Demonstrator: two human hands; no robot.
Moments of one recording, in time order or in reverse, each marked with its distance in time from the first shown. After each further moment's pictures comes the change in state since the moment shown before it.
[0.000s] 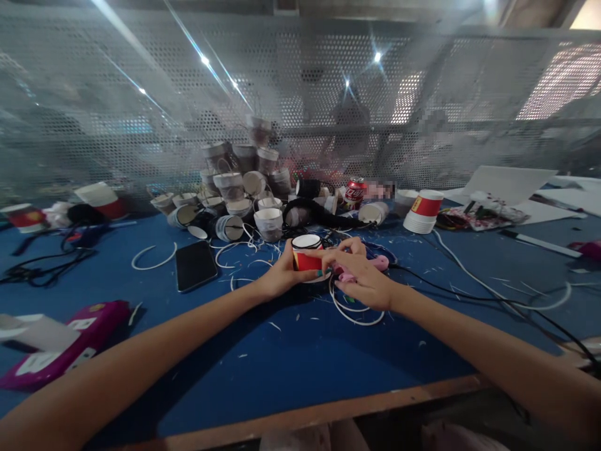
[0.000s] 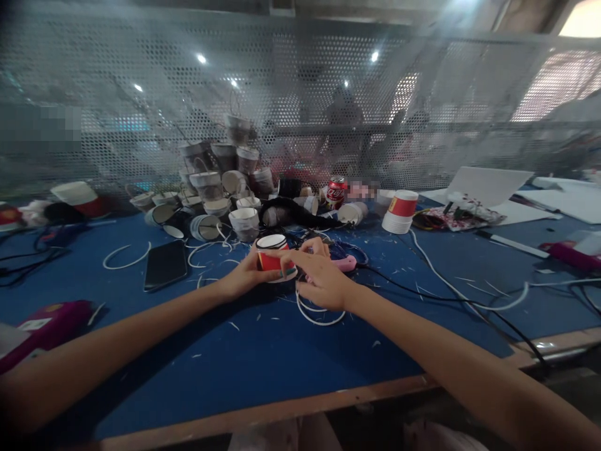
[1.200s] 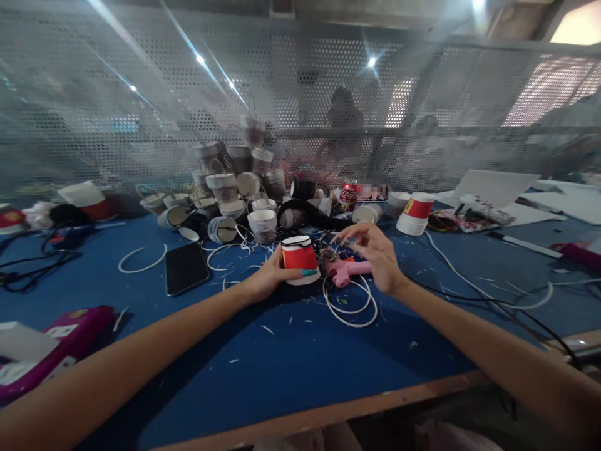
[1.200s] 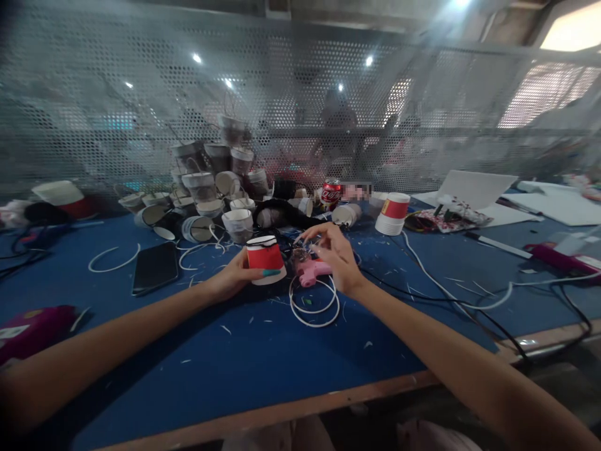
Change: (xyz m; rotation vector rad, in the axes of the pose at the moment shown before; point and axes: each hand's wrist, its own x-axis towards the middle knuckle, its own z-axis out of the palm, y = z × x) left_hand 0.000 0.000 -0.008 -0.259 0.047 -0.132; right_hand -0.001 0.028 -0.005 0.525 0.555 0.033
